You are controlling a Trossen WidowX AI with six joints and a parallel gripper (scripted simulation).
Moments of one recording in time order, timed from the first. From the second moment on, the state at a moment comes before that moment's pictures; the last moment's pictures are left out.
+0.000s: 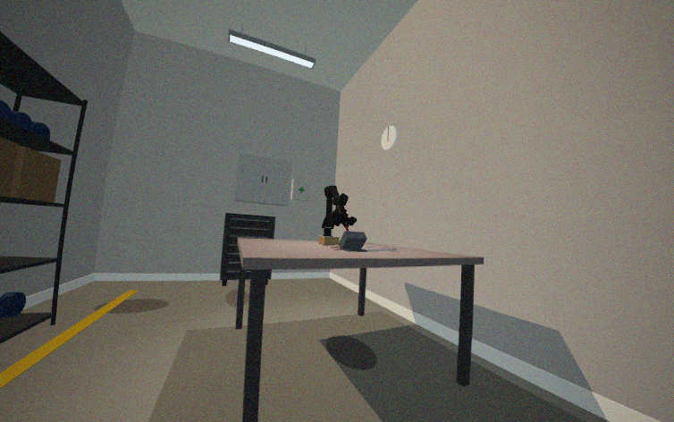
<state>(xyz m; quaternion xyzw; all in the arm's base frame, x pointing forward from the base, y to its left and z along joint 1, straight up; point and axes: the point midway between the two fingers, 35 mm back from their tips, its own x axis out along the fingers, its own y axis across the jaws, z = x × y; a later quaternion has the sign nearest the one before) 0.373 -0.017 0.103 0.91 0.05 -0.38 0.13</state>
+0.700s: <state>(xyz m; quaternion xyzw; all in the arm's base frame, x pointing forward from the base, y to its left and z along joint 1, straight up) 0.385 -0.013 0.091 0.92 0.05 -0.36 0.13</state>
